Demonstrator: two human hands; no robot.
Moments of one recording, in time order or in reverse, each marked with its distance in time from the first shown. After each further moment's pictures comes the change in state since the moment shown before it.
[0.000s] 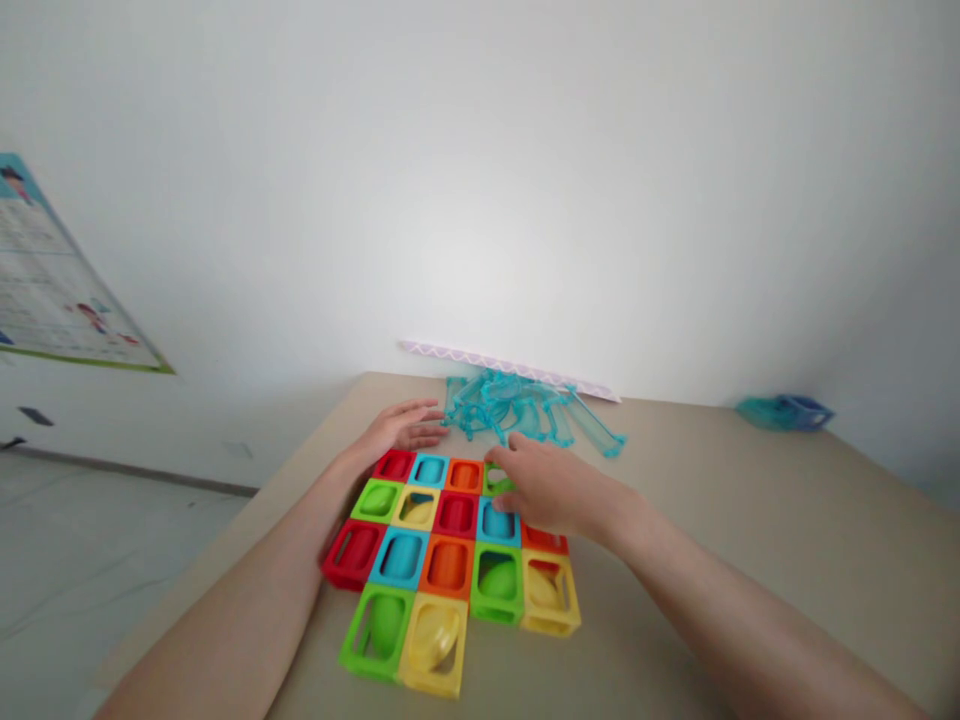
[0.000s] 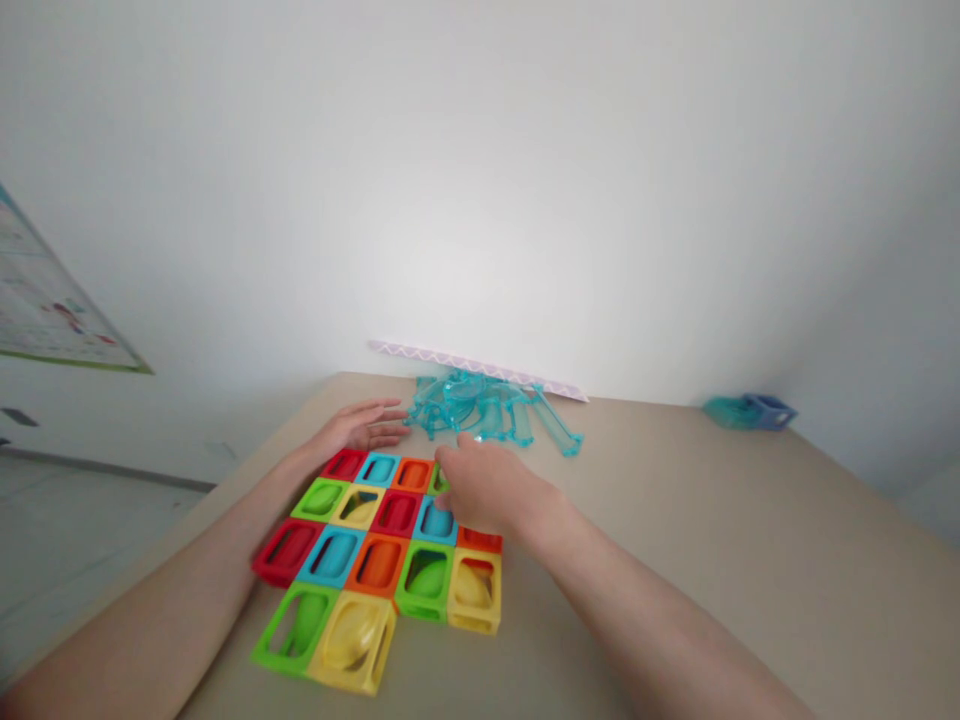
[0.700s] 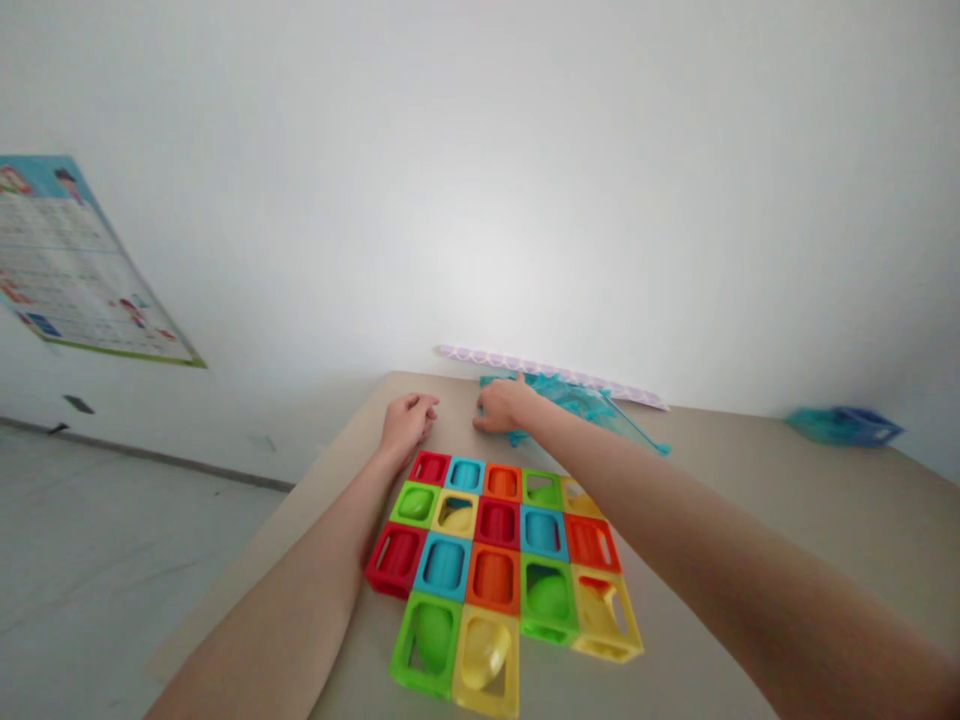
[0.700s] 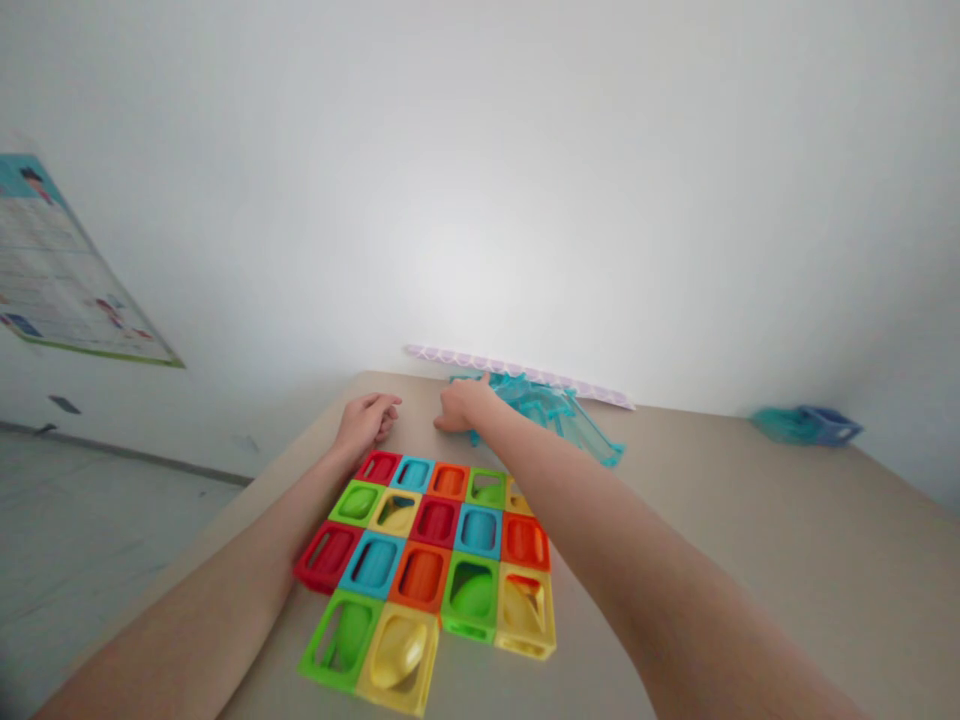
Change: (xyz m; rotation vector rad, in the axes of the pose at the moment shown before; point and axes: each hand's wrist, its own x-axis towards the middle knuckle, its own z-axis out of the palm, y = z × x) left_hand 0.015 0.000 -0.017 0.197 0.445 0.285; right_hand 0.168 0.020 0.026 -0.292 -0.089 -0.009
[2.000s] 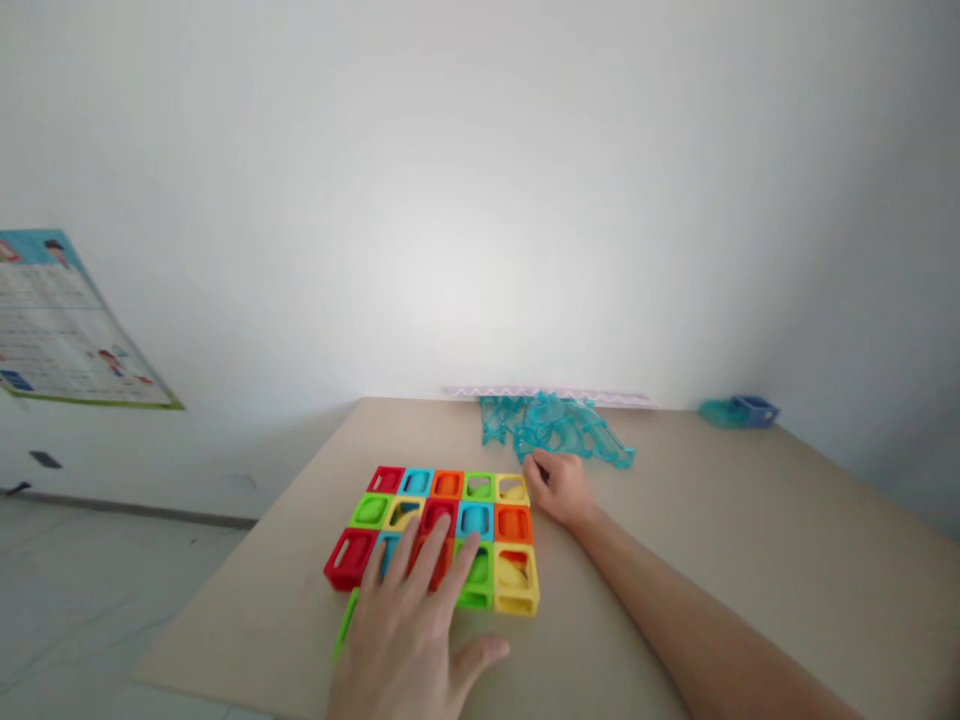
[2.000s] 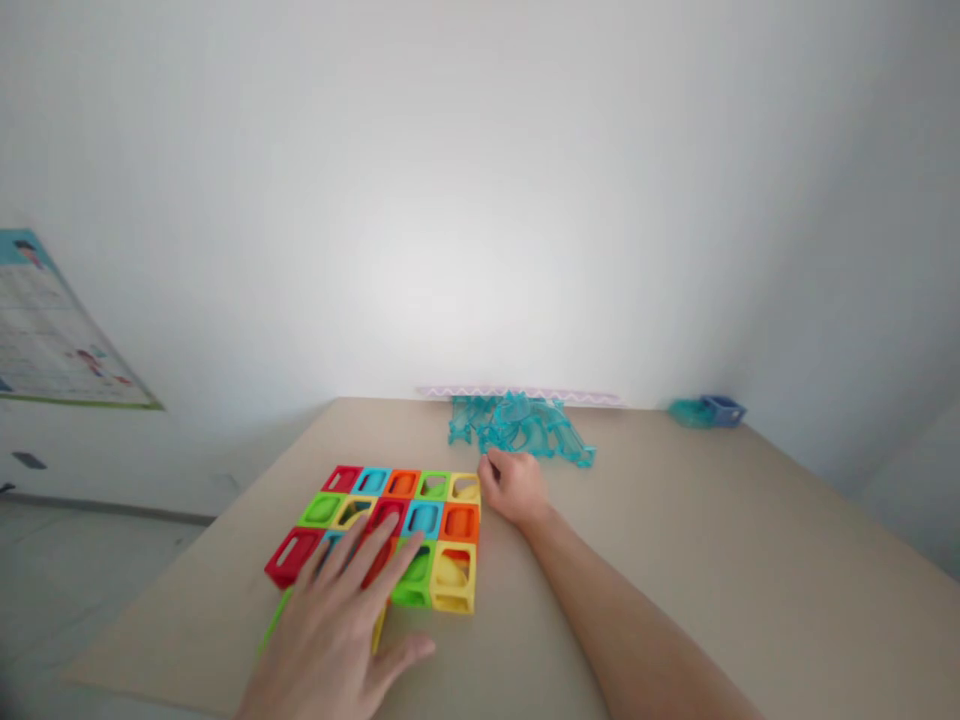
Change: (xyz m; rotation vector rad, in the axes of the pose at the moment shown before) left_hand -0.240 0.035 0.020 1.367 -0.264 0.846; right_hand -0.175 0.029 0.085 0.492 0.792 0.279
